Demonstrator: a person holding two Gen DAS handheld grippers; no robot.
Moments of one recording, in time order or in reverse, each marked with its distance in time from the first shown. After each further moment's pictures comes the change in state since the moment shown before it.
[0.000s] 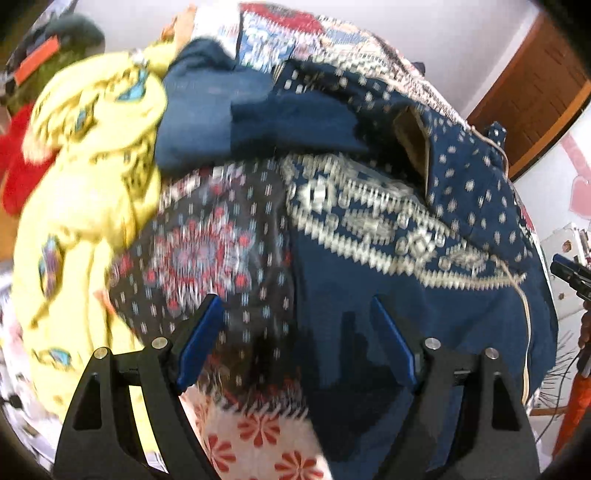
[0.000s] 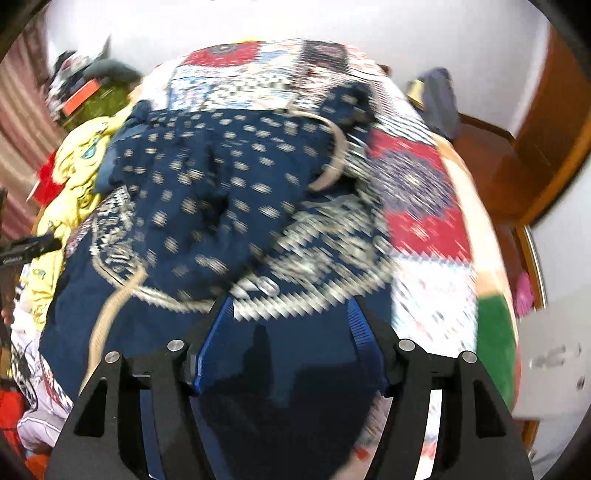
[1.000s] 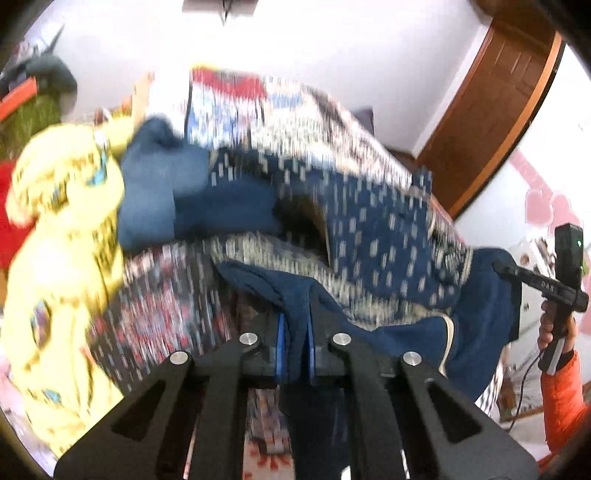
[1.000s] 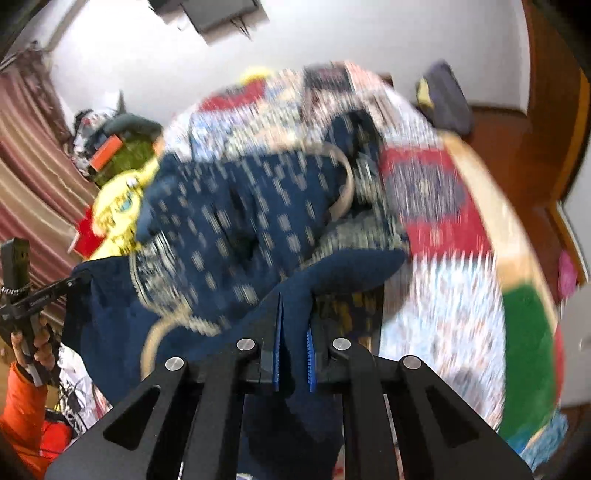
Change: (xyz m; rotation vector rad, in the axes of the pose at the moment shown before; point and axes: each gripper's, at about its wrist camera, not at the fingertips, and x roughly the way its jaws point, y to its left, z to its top) left arm -0.071 -0.042 0.030 0.083 -0.269 -0.143; right arm -0.031 0.013 0.038 0.053 -0.185 0.213
